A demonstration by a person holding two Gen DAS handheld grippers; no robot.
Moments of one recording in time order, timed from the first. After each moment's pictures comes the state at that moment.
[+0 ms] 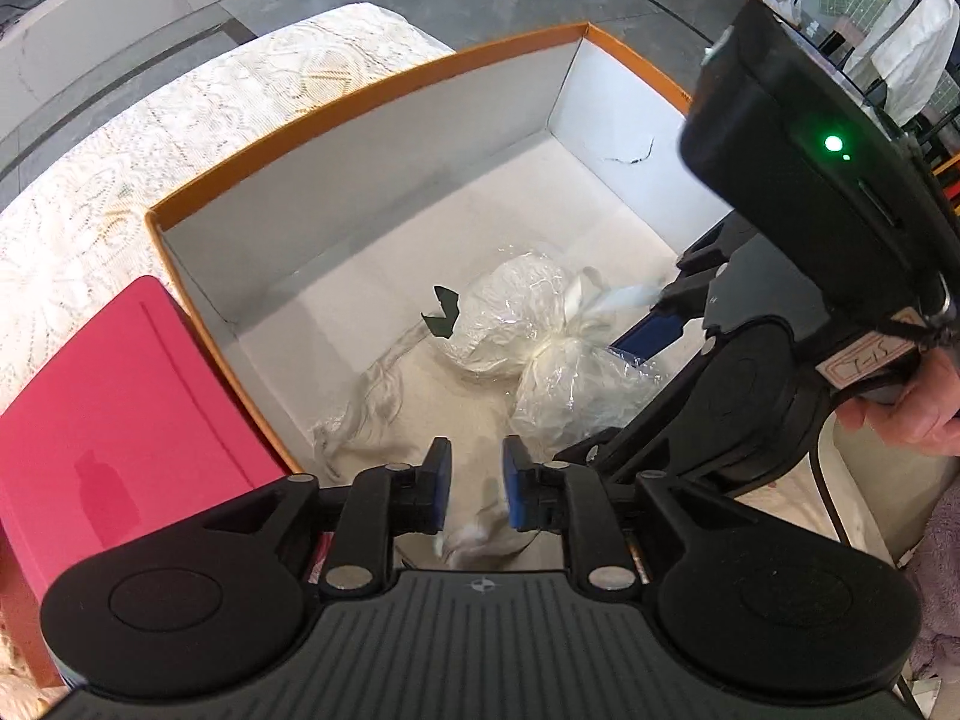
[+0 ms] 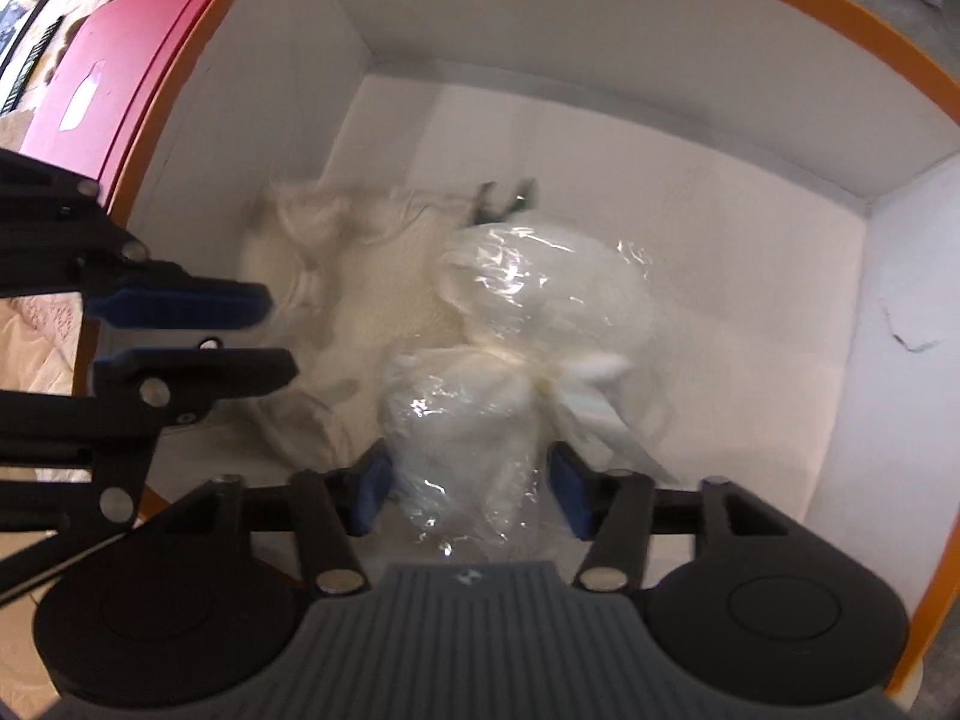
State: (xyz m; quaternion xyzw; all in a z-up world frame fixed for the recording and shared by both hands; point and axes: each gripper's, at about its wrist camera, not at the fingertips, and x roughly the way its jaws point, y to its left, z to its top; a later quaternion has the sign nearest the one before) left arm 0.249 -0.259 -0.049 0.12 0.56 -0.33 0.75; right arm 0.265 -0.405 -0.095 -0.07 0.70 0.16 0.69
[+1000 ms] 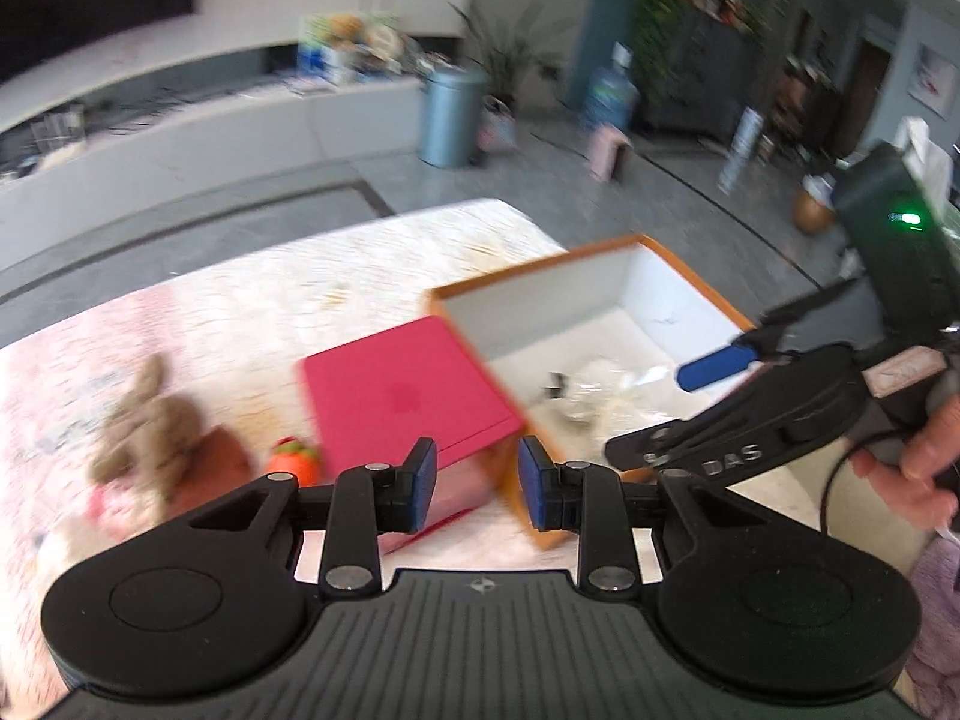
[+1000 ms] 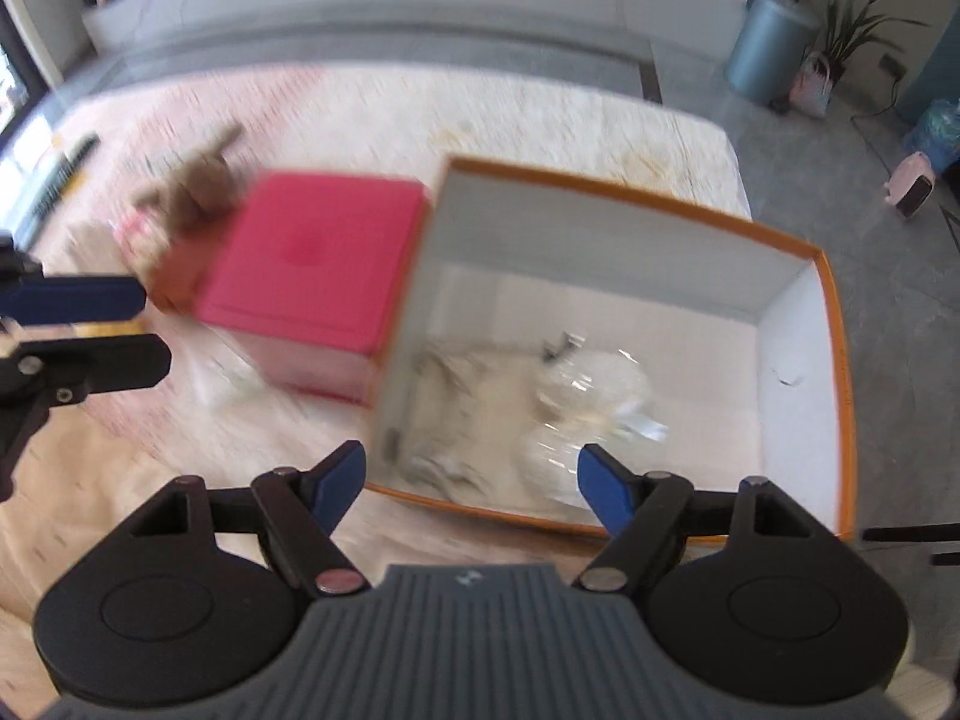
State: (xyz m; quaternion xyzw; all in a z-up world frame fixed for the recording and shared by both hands) left arm 0.149 -0.111 0.044 0.03 0.40 -0.25 0.88; right arm 0.167 -0.313 0.023 -0.06 0.53 0.10 0.84
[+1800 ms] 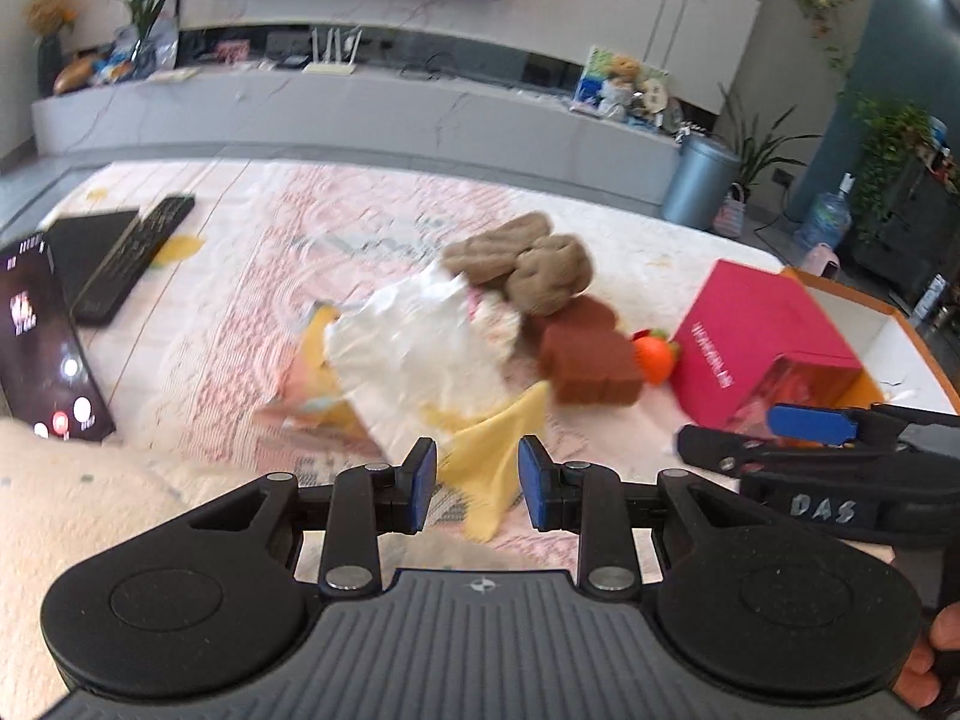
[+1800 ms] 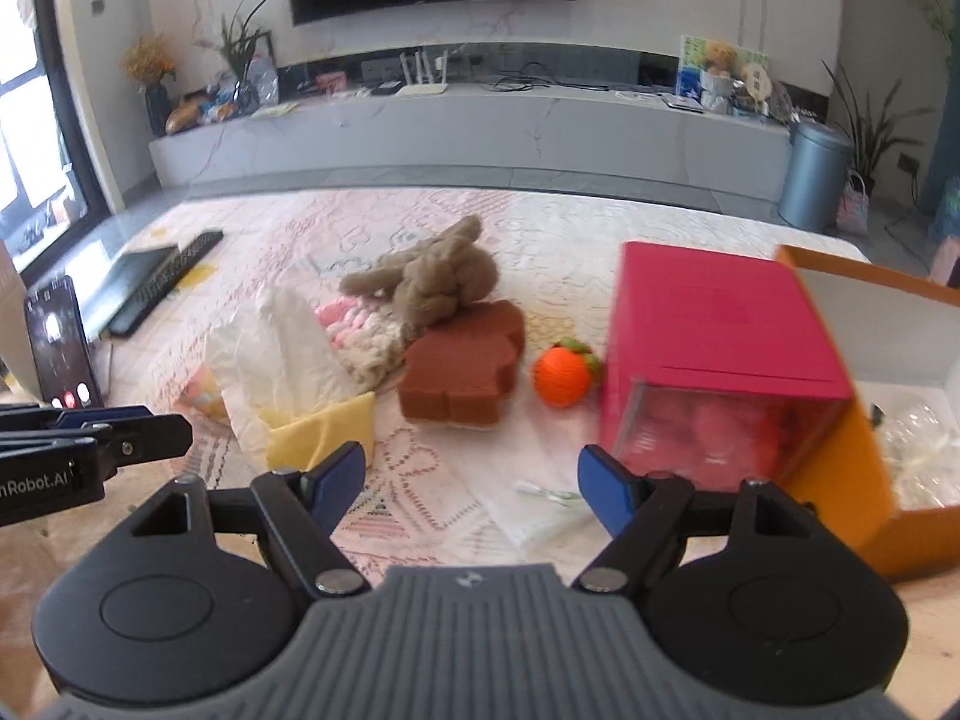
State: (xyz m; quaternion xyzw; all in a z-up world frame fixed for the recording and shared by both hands) left arm 0.089 0.093 -0.050 -0.09 0.39 -0.05 0.92; right arm 0.105 -0.095 -0.061 -0.03 0.39 0.14 0.91
